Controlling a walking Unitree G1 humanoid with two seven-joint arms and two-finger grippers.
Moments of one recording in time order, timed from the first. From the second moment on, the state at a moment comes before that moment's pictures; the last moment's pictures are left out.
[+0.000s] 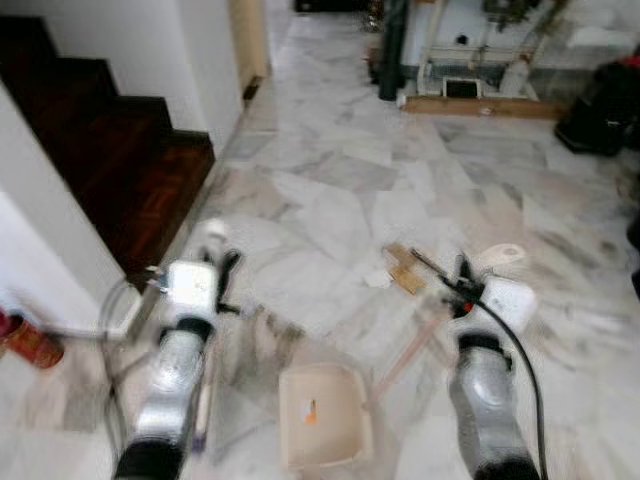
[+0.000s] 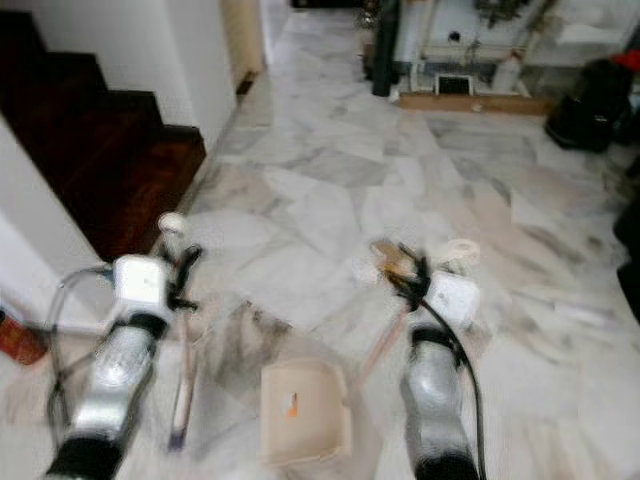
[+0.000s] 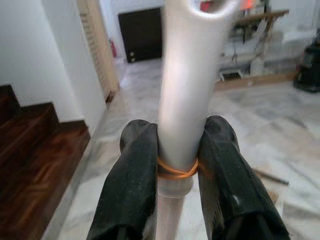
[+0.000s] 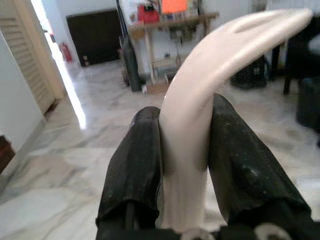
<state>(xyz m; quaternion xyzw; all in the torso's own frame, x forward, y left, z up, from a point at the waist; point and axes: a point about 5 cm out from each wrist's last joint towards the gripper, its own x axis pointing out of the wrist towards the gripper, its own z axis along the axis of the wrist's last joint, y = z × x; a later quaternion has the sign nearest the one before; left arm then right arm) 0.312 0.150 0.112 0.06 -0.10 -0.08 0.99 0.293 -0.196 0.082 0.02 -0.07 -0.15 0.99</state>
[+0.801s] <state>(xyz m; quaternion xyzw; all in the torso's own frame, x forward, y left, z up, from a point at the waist) 0.312 0.162 0.105 0.05 -0.09 -0.05 0.99 0.304 -0.178 0.089 0.02 -0.08 -0.11 0.99</state>
